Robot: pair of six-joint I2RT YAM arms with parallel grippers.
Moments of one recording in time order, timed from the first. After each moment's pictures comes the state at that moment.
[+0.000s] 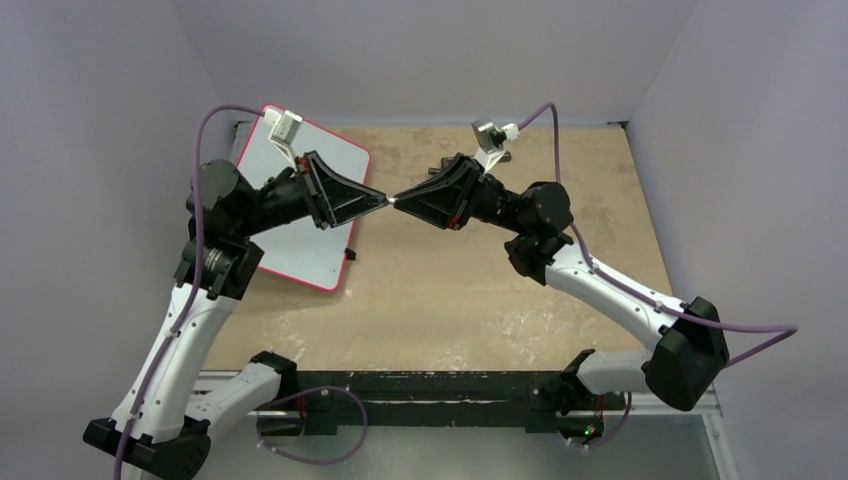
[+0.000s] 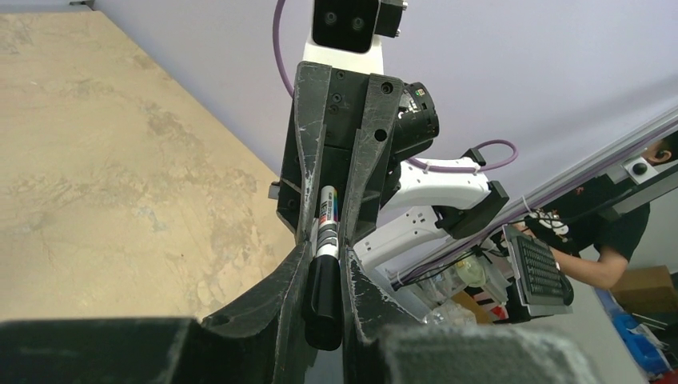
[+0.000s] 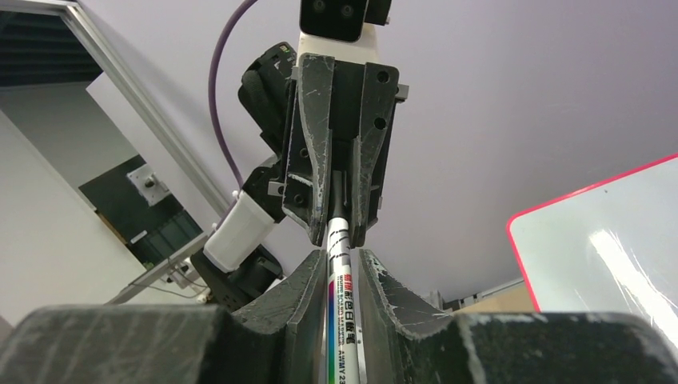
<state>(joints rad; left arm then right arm) -0.35 0.94 1.21 -0.10 0.84 -0.87 0.73 1.30 1.02 0.89 -0.65 1.04</state>
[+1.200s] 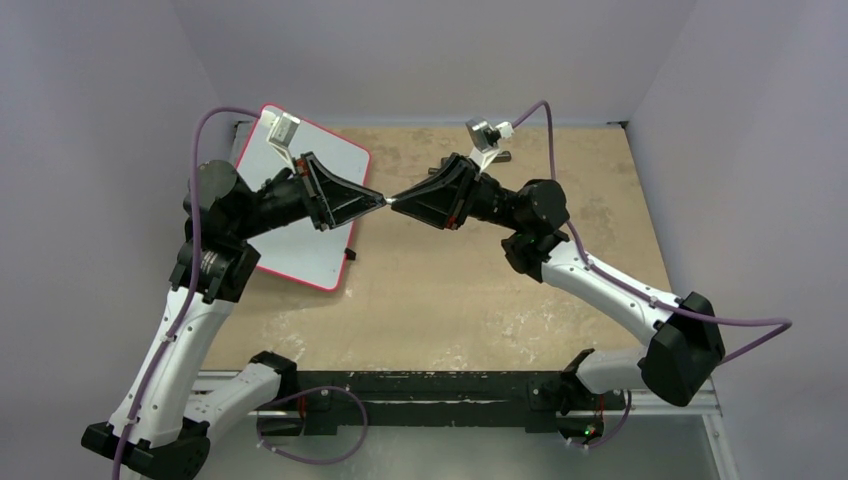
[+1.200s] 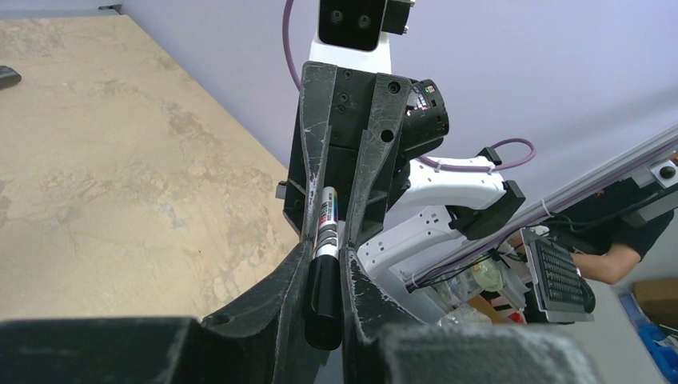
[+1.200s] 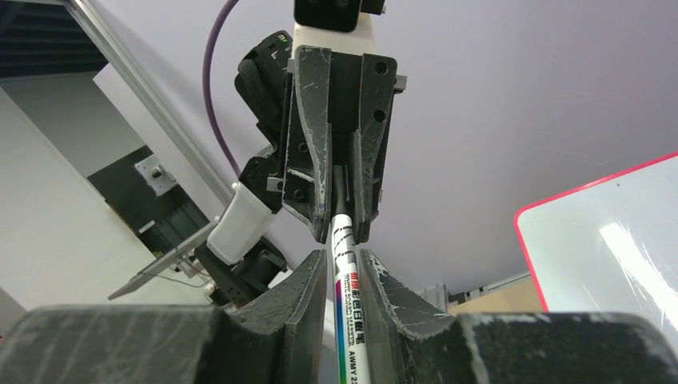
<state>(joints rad) -0.35 0.93 1.24 -0.20 0.80 -0.80 0.73 1.33 1.03 0.90 -0.68 1.05</state>
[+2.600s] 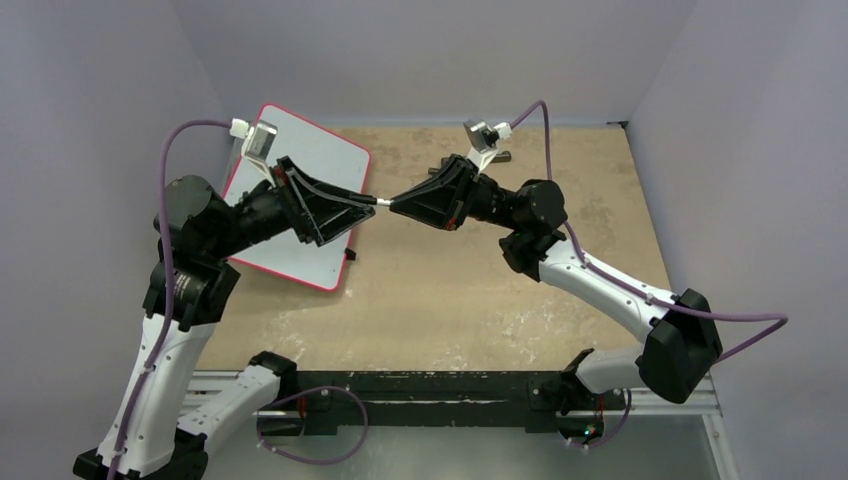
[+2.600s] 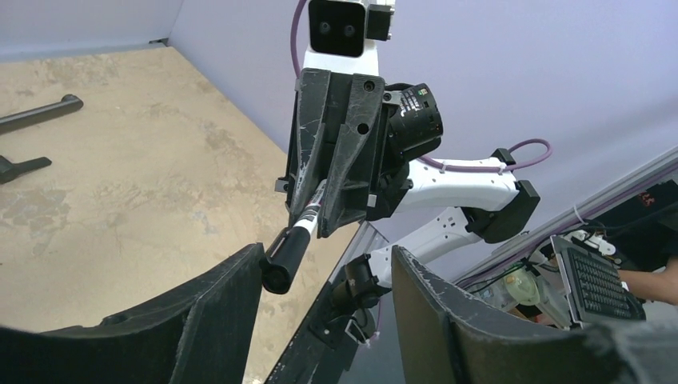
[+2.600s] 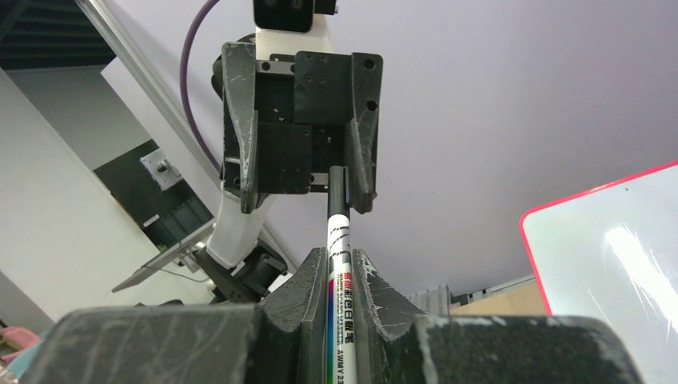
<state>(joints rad) -0.34 0.85 1.30 -0.35 0.72 -0.70 0.73 1.35 1.03 0.94 -0.70 1.06</state>
